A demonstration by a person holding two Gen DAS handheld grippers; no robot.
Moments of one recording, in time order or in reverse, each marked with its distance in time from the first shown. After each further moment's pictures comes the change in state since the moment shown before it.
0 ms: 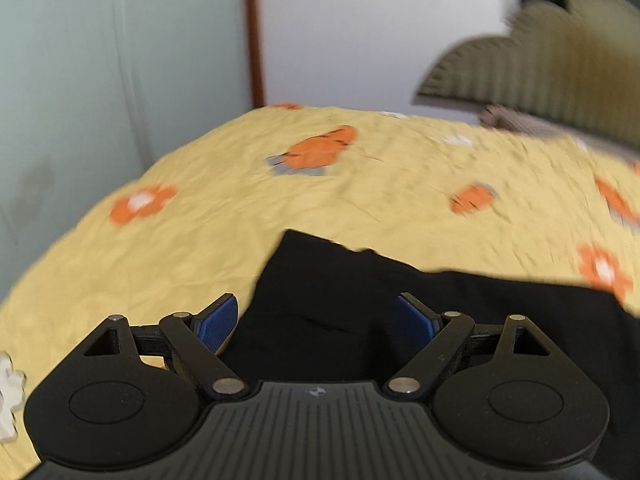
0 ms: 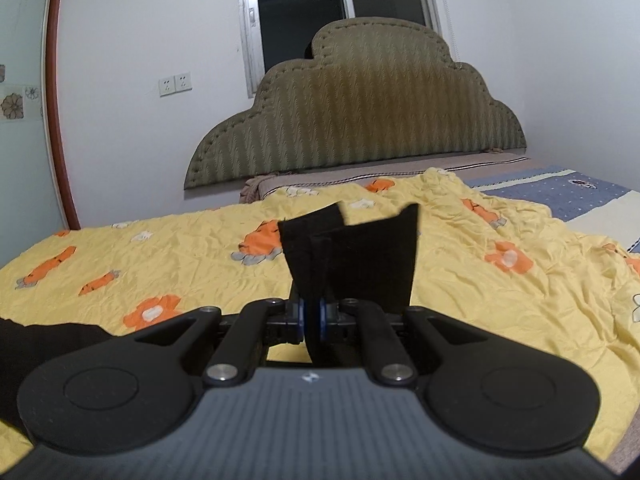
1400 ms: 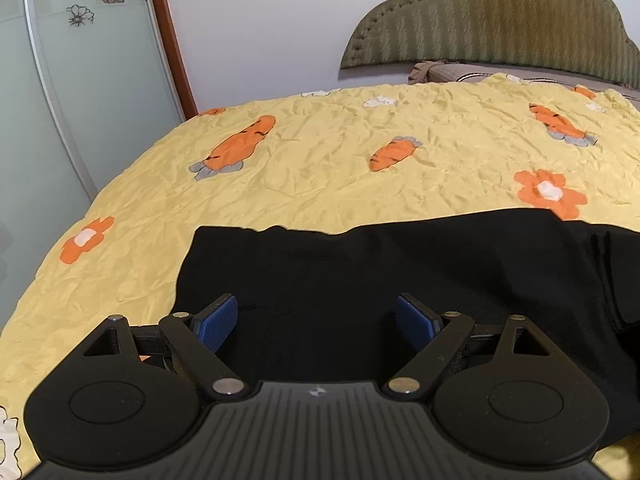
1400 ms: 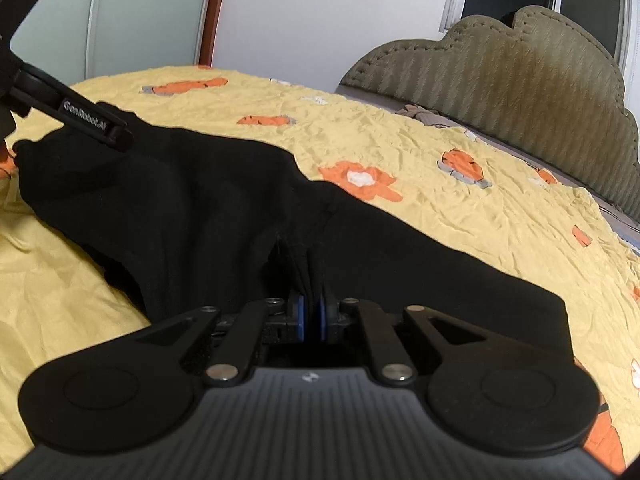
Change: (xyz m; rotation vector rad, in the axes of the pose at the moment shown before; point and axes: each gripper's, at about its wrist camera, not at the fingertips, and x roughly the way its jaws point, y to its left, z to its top) left arm -0.004 -0.060 -0.021 0.283 0.033 -0.080; right arm 0.032 0.193 -0.108 -0.473 0.234 0.263
